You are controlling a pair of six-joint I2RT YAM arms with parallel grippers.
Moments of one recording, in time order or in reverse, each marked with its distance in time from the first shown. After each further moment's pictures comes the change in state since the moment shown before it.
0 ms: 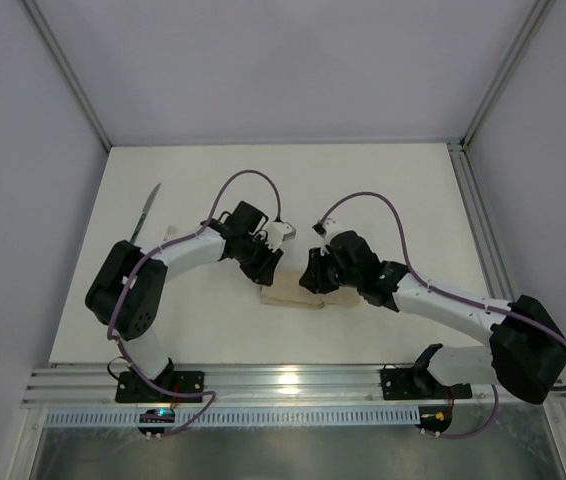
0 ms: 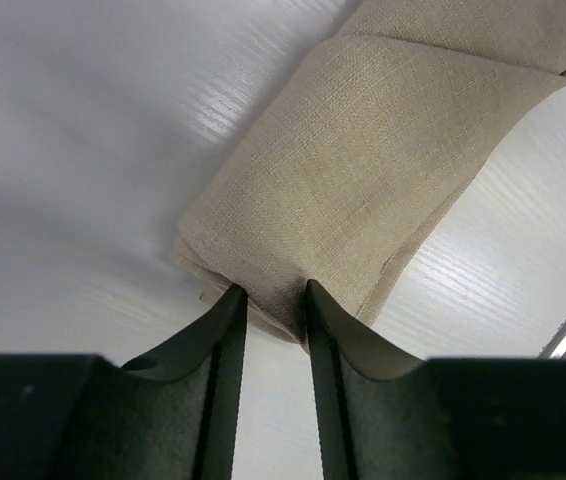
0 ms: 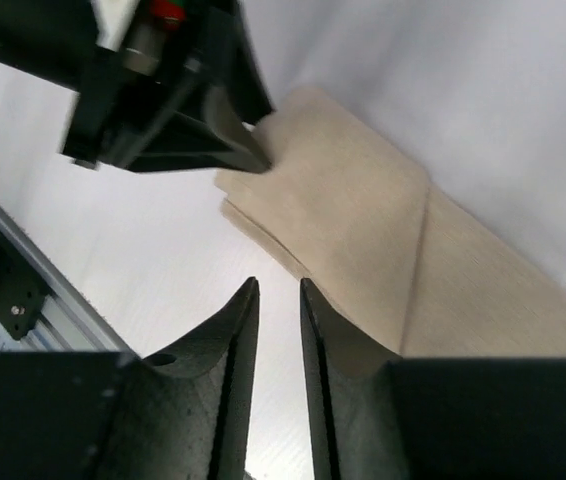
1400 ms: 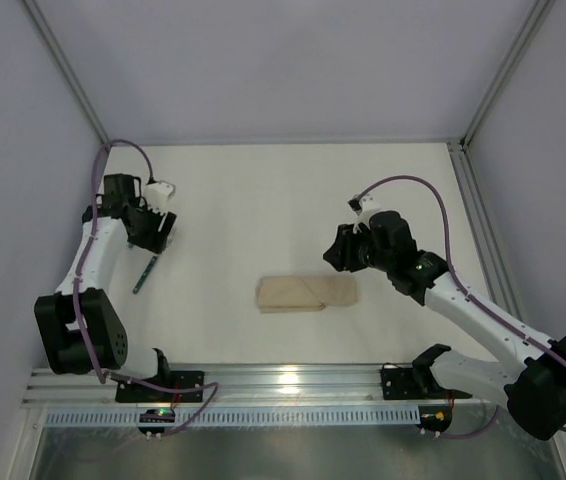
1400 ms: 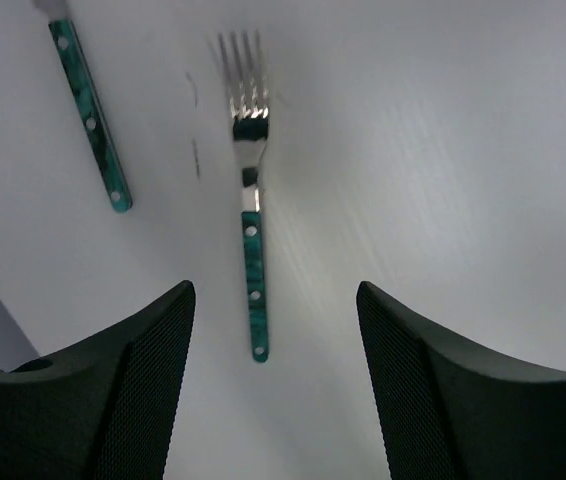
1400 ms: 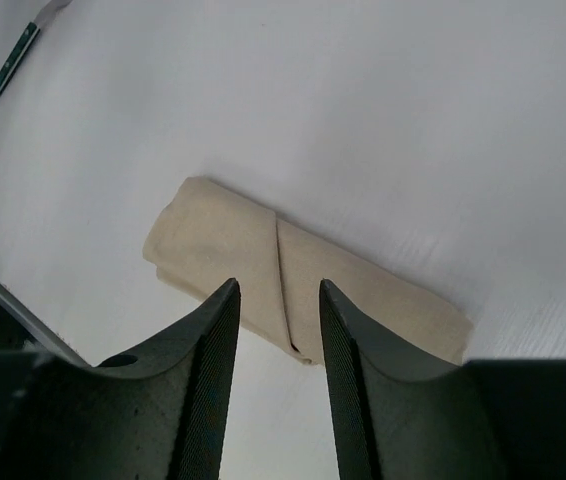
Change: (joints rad) left arm 0.661 -0.309 0.069 -0.272 -0.275 0.287; right arm -0.227 -0.234 0.035 -0.189 -0.016 -0.094
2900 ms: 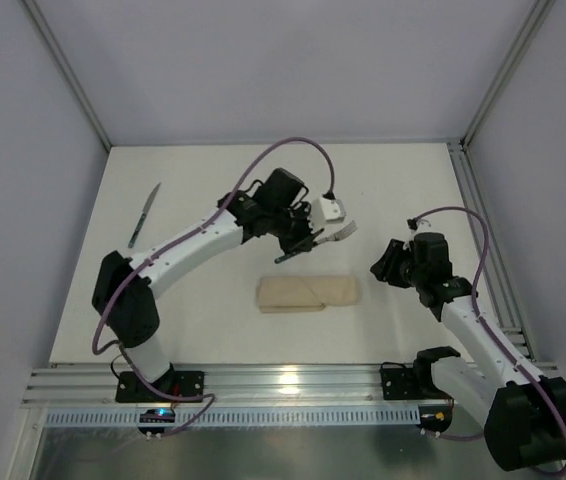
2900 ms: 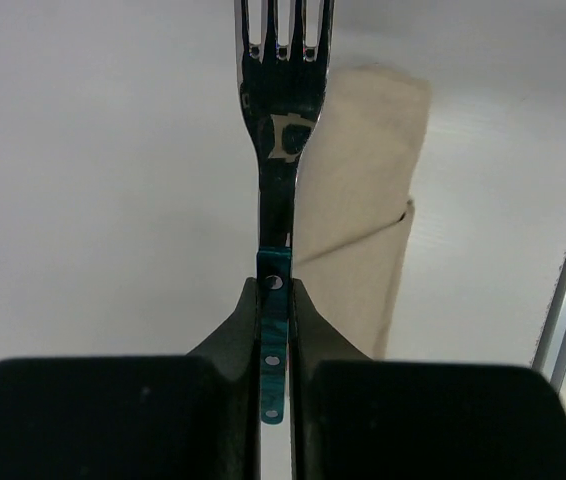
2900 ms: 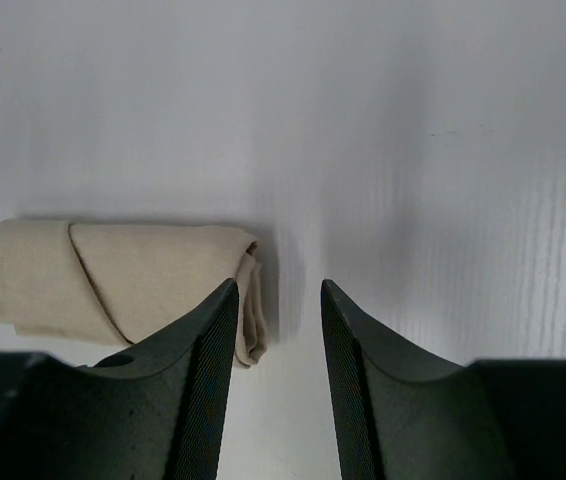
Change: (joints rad) left arm -0.794 0.216 0.355 0.034 0.204 -0.056; right arm -0.353 -0.128 -0.263 -0.030 -0.020 0.055
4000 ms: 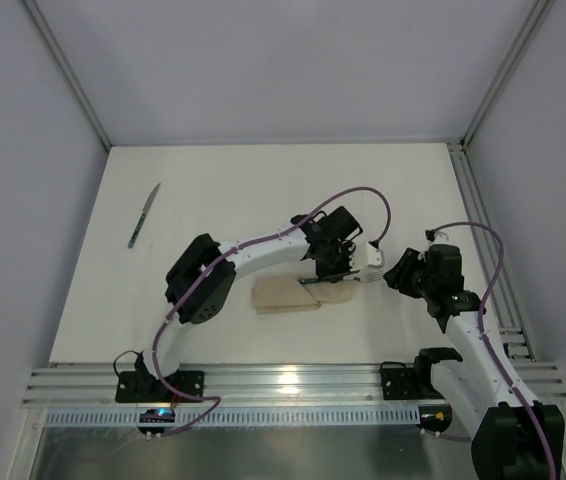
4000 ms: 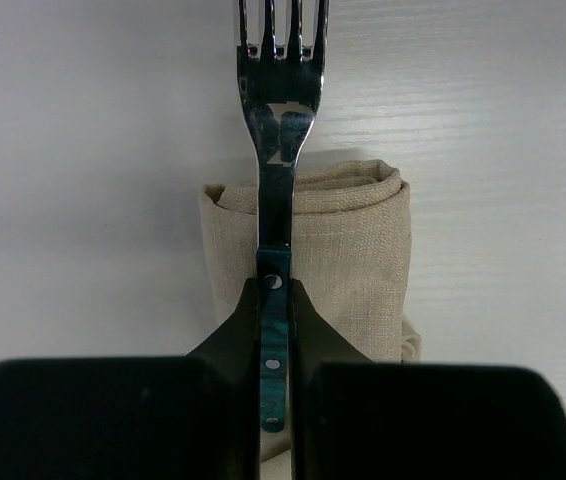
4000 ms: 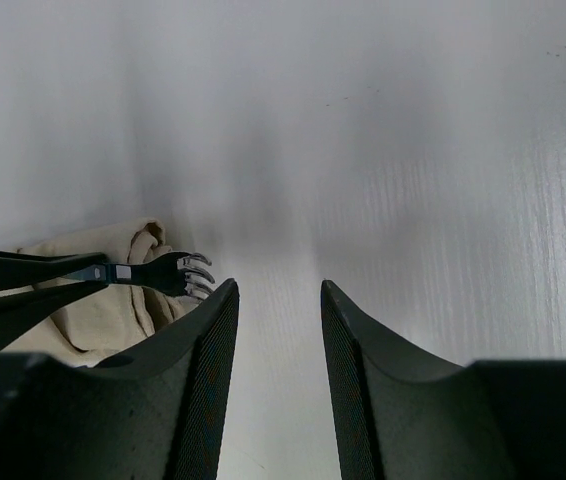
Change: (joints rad) left arm -0.256 0.515 0.237 0.009 -0.059 0.122; right arm -0.184 -0.123 -0.108 -0.023 -0.029 0.022
